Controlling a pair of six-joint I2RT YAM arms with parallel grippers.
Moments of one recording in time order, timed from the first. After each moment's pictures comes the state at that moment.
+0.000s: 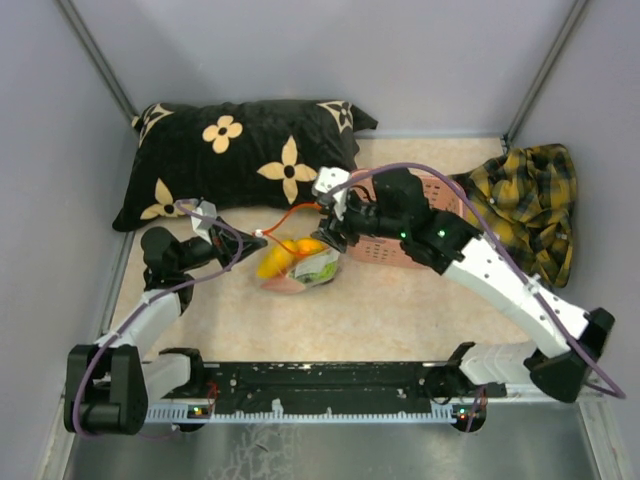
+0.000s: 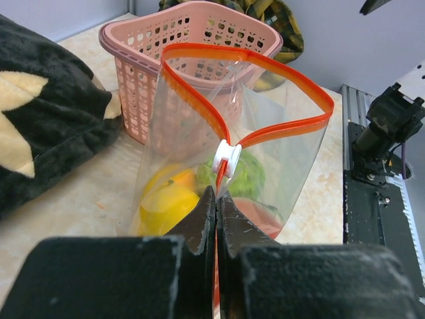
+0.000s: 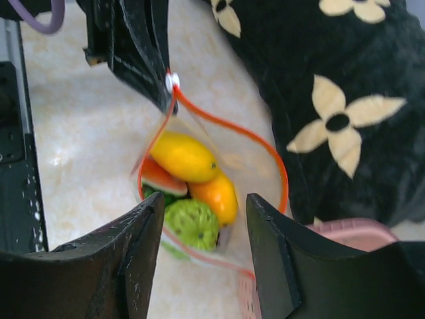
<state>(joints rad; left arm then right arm) -0.05 1.09 0.41 0.86 1.16 -0.34 0.82 1.18 1.29 -0.47 -0.30 -0.34</state>
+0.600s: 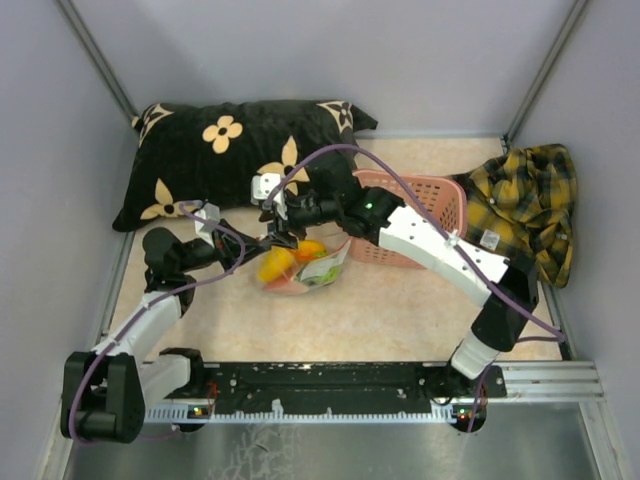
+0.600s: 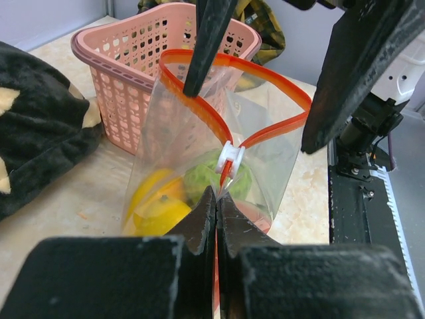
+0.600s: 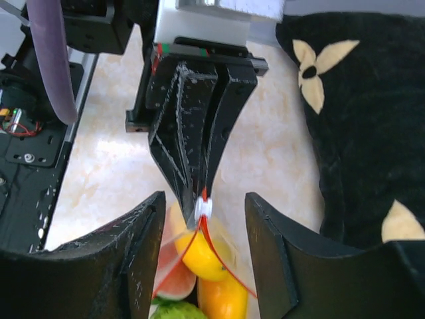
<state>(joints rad) -0.09 1.05 0.42 0.83 1.17 -0.34 0.90 1.61 1.58 -0.39 -0.61 -0.50</state>
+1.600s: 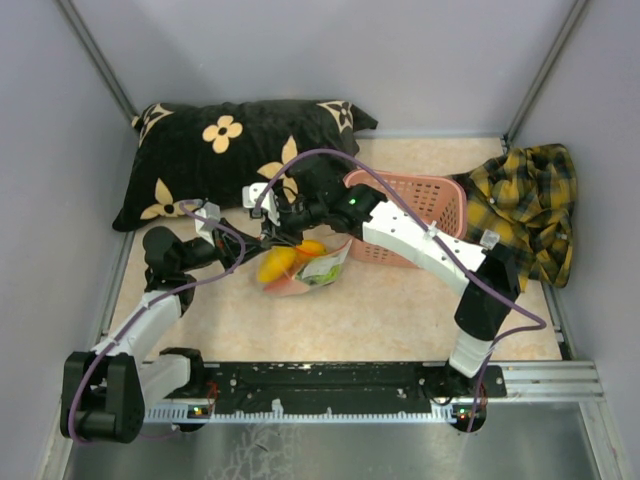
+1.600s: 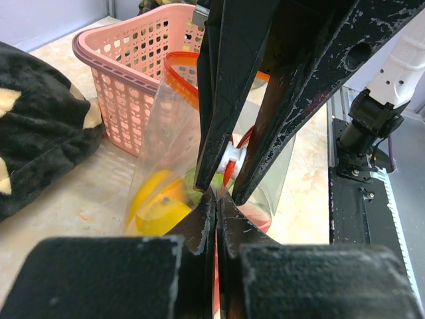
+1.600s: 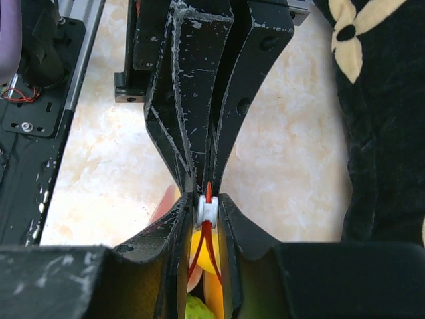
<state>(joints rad) -0.10 1.05 0.42 0.82 1.18 -0.34 0.91 1.72 1.65 -0.52 -0.62 -0.57</state>
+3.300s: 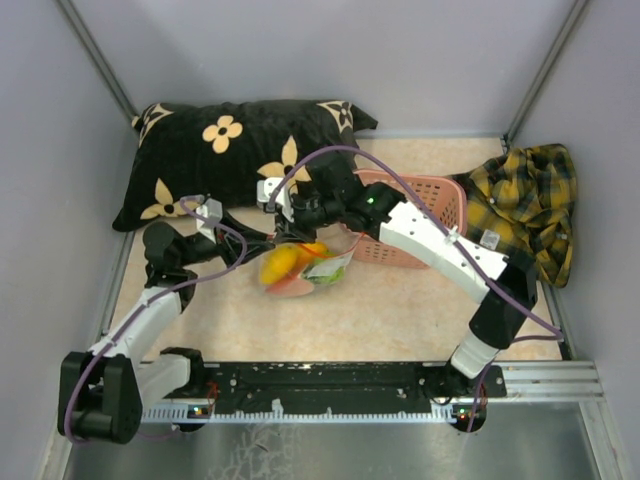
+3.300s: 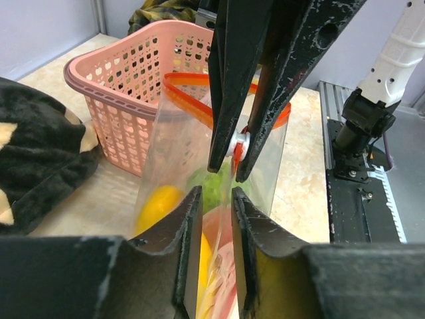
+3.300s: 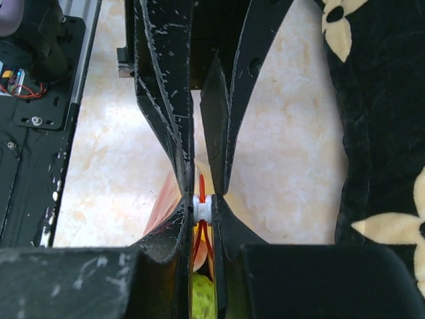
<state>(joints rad) -0.13 1.04 0.47 0.82 1.17 -0.34 0.87 1.63 1.61 -0.56 -0.60 -0.54</state>
